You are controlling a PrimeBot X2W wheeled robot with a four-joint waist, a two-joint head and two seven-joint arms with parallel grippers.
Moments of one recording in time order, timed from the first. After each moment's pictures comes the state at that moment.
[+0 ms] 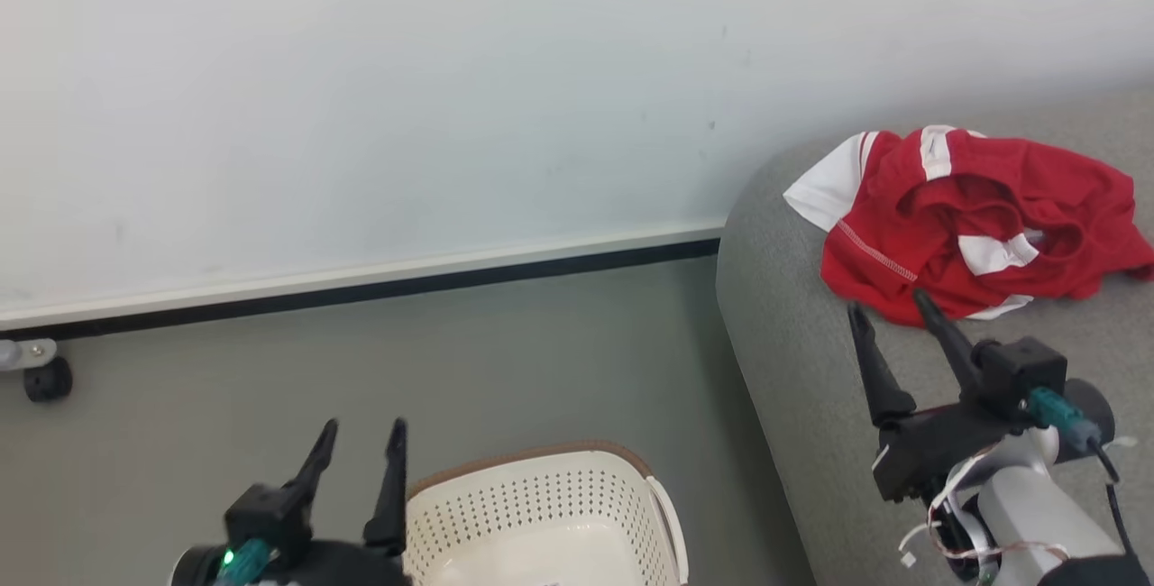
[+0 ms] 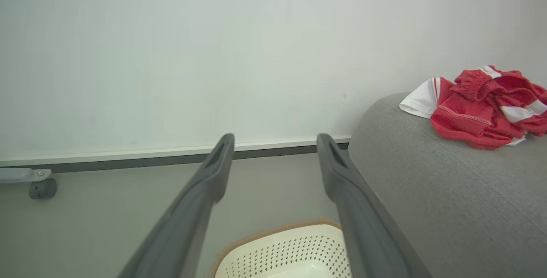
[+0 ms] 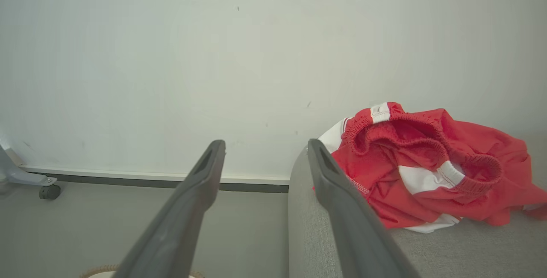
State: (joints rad) left arm -0.16 0.19 -0.40 0.34 -0.51 0.12 -0.25; right arm -0.43 -0.29 0.43 0.52 0.43 0.00 -0.25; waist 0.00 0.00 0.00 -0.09
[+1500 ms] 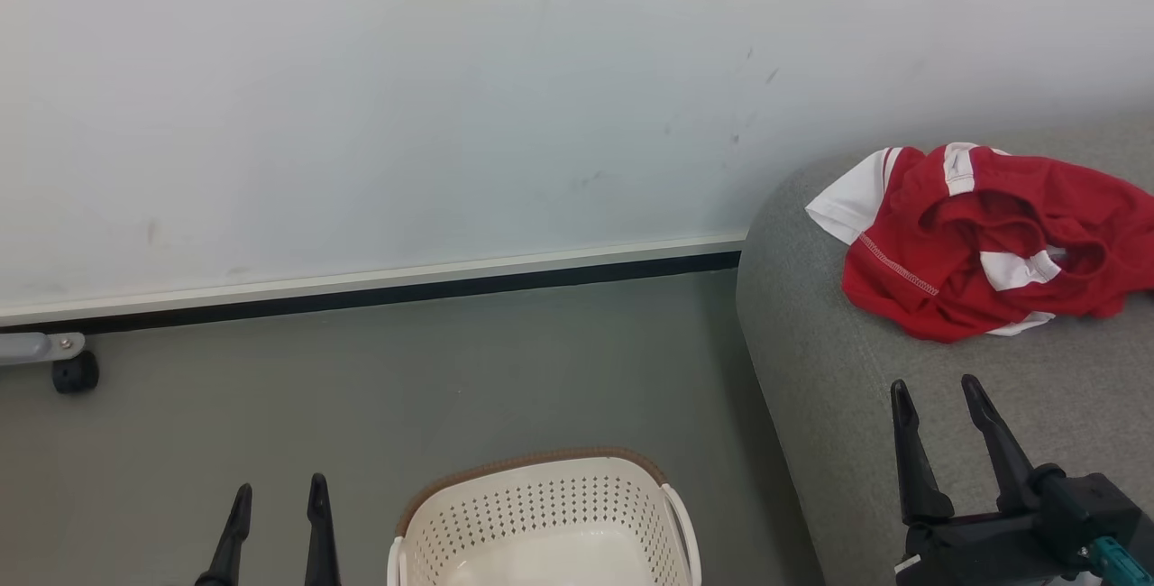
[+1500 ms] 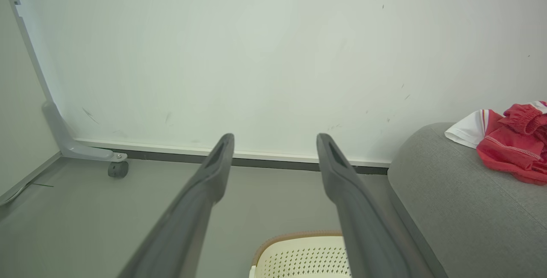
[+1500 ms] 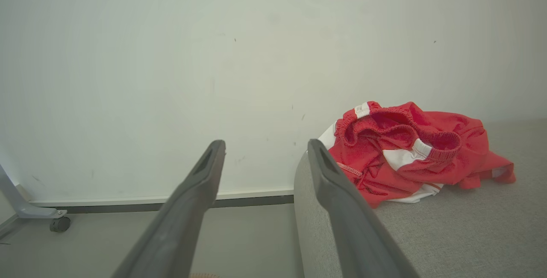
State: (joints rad) left arm 0.13 0.13 -0.13 0.08 -0.37 0.12 -0.25; right arm -0.03 -0.26 0.28 0.06 0.37 -0.12 -0.25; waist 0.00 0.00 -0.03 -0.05
